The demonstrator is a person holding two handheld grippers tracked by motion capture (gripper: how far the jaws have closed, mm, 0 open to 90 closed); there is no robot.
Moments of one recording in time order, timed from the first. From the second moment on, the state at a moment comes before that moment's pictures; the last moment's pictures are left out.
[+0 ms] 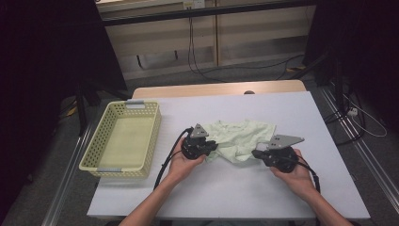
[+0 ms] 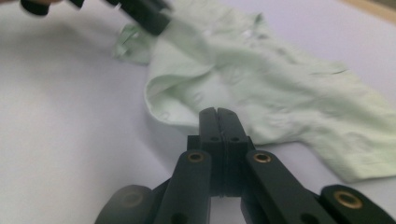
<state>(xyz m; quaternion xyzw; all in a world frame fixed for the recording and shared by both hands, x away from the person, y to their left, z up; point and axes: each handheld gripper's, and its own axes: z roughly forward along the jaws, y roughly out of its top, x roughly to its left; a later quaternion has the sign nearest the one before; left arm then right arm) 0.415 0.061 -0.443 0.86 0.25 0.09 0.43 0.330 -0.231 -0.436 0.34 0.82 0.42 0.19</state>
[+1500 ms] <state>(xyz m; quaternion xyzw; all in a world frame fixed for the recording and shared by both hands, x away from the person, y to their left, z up) 0.384 0.080 -0.429 0.86 0.25 0.12 0.43 0.356 -0.233 -0.431 0.37 0.81 0.42 0.18</state>
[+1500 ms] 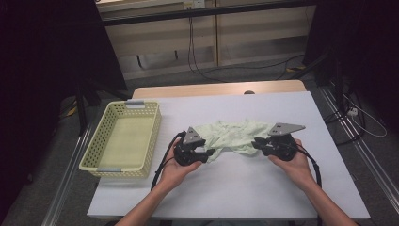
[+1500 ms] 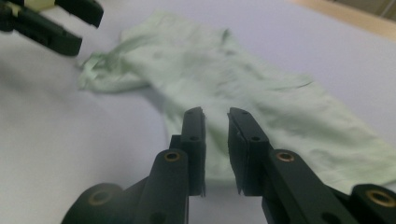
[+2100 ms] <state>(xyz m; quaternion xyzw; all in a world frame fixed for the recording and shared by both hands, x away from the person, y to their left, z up) 0.385 0.069 -0.457 0.89 0.23 0.11 0.38 0.364 -0.201 -0.457 0.33 0.85 0.37 0.17</state>
